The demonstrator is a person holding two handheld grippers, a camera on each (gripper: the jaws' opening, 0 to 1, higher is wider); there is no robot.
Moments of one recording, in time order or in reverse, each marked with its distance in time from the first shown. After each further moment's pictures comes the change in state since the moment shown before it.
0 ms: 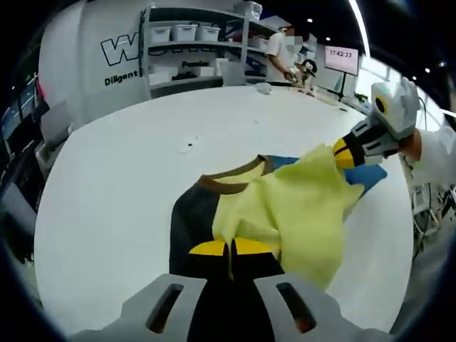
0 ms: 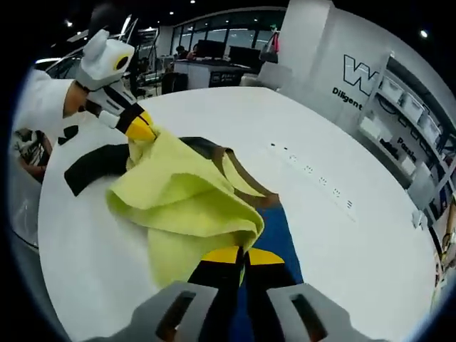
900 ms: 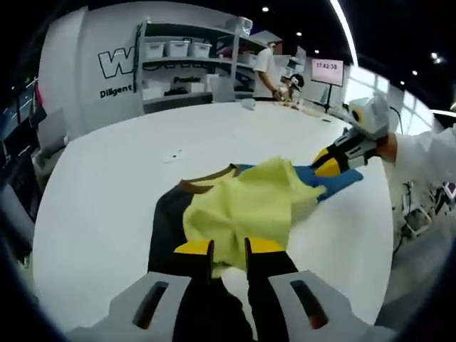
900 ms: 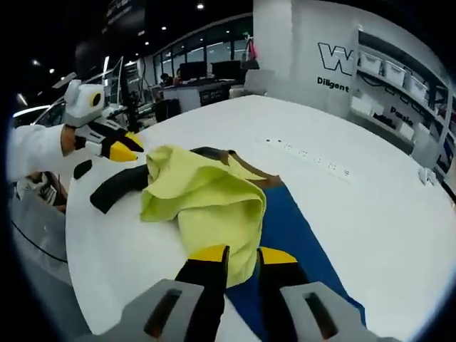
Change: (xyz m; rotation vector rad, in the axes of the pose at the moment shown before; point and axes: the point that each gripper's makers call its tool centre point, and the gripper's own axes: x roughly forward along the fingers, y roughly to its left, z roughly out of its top) left arm -0.054 -0.049 -0.007 0.015 -0.098 -0.078; right arm -0.054 0.017 -0.028 0.221 -0.090 0.065
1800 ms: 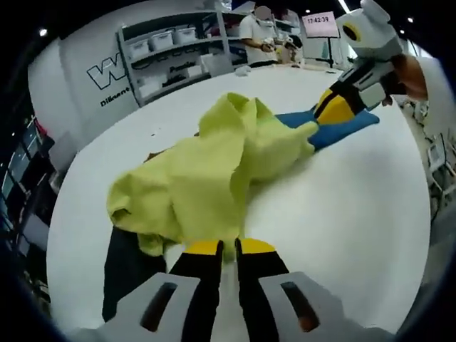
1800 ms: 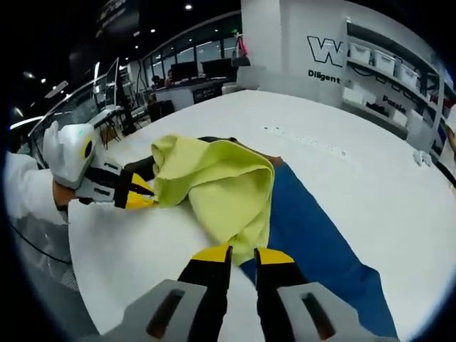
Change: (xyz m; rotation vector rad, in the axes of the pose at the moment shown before) left arm 0.045 -0.046 -0.060 0.187 0.136 0.199; right arm -0.009 0.016 -0.026 0.061 0.010 -0.020
